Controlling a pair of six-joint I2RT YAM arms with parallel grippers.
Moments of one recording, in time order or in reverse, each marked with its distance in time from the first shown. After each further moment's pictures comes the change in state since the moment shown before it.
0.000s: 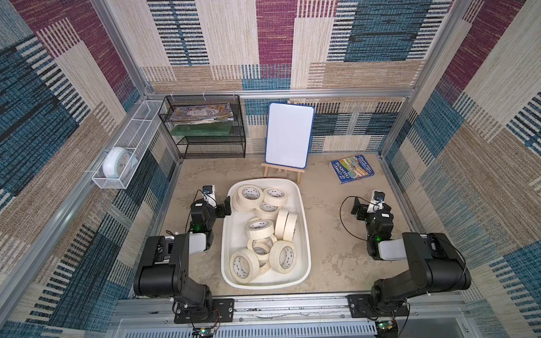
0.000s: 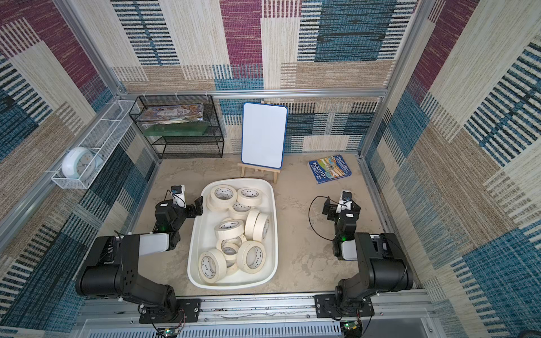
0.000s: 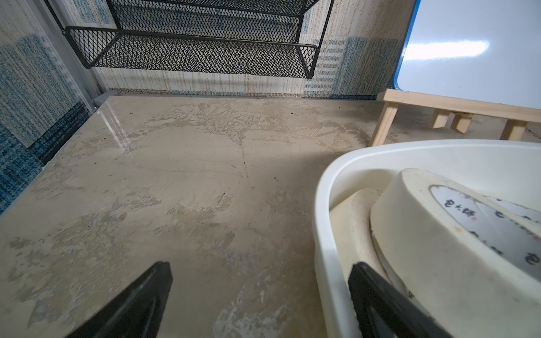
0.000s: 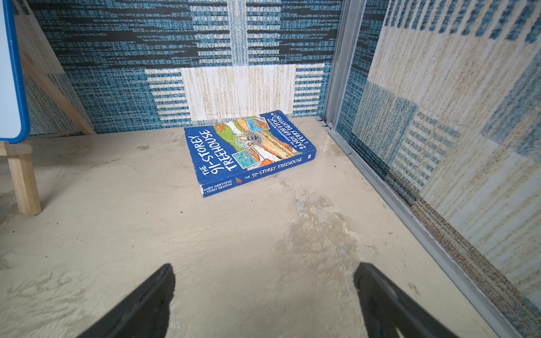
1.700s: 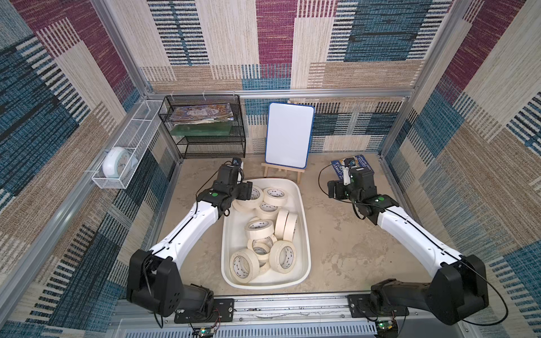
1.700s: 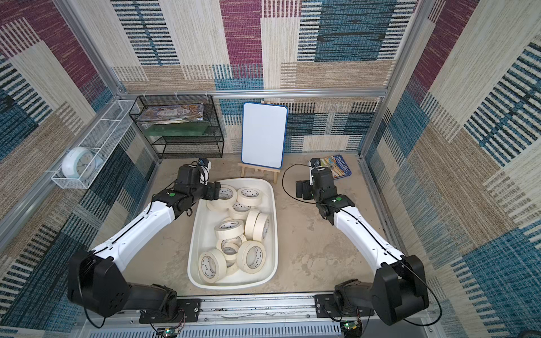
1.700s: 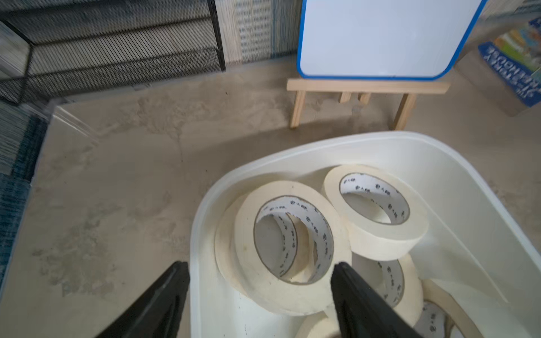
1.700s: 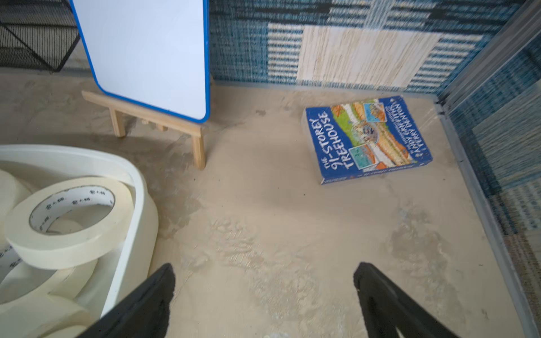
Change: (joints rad) left arm -0.368 -0.073 0.726 -1.216 -0.242 -0.071; right arm 0.369 -0.199 0.763 -1.415 -0.007 0.112
